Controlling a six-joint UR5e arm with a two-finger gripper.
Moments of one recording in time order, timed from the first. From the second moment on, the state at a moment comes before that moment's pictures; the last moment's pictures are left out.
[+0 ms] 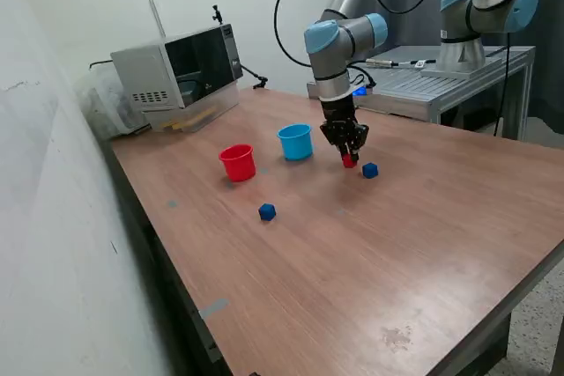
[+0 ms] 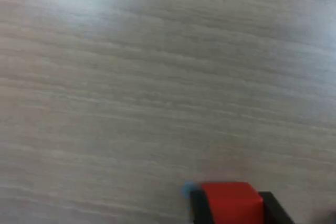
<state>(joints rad) -0.08 -0.95 1.76 -2.32 -1.55 2.89</state>
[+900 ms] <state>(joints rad) -0.16 -1.06 1.42 -2.06 -1.59 2.86</state>
